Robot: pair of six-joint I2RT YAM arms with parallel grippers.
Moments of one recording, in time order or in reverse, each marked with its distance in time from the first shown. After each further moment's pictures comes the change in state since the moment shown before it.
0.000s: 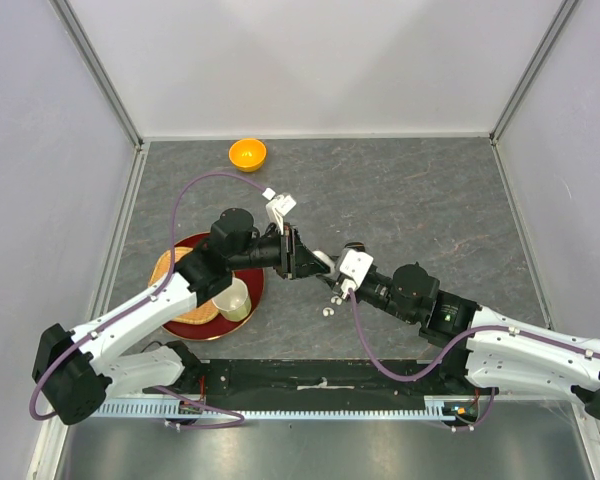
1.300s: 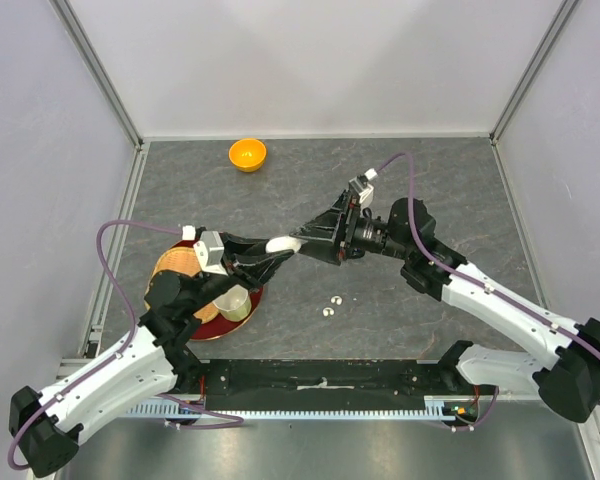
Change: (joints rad) left arm -0.011 -0.466 -0.379 0.592 -0.260 0.431; right arm -0.367 0.274 0.300 0.055 -0.597 1.636
